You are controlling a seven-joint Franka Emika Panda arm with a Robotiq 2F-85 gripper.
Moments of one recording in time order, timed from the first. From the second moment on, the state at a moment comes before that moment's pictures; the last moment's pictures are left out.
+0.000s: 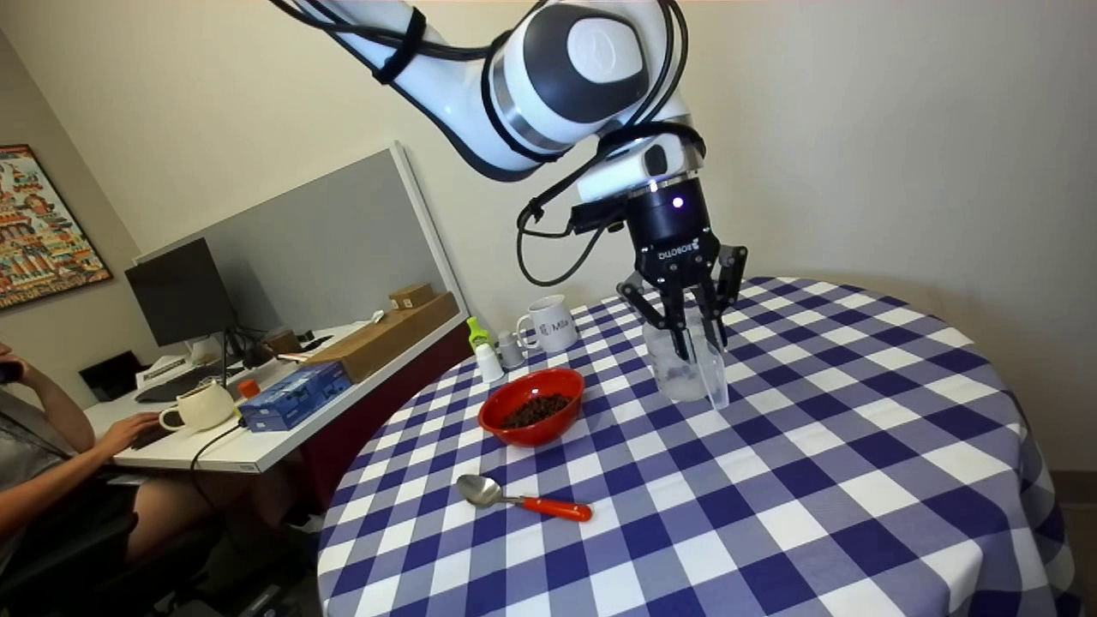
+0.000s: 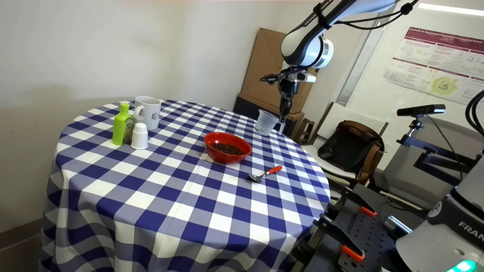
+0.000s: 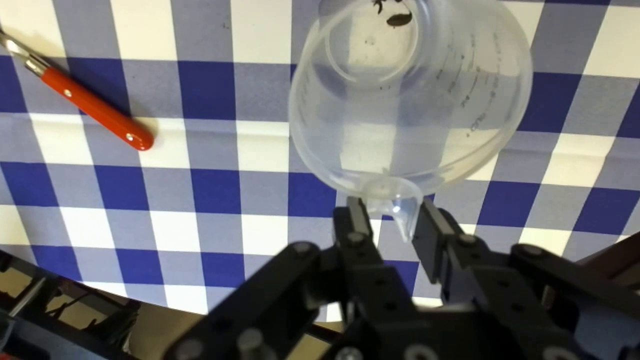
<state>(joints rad) -0.17 0.47 -0.24 -1.96 -0.04 2.35 2.10</state>
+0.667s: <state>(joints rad) -0.13 0.57 -0.31 -1.96 -0.11 2.39 2.10</state>
